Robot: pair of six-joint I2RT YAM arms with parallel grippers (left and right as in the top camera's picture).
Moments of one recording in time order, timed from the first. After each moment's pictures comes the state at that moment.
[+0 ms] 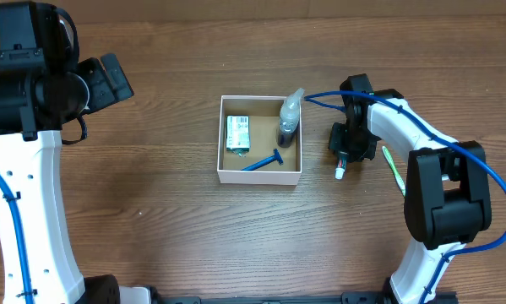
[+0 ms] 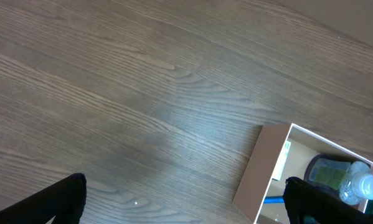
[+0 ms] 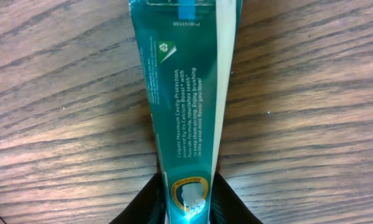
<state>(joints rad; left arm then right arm) 0.09 1.58 2.04 -1.45 -0.03 -0.34 0.16 2.00 1.32 -0.88 -0.04 0.44</state>
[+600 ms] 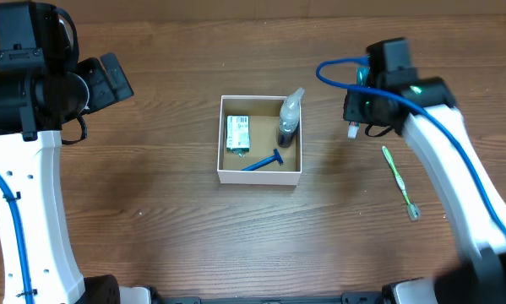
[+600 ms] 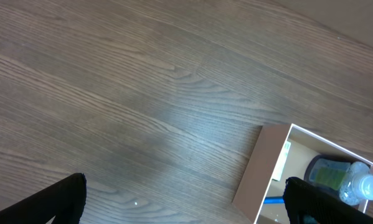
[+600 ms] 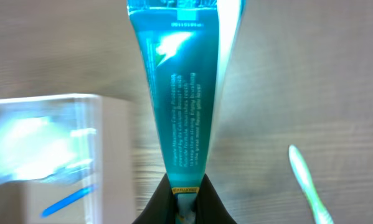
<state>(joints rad) 0.09 1.58 2.04 -1.45 -0.03 -0.34 0.22 1.53 1.47 -0.92 -0.01 0.26</state>
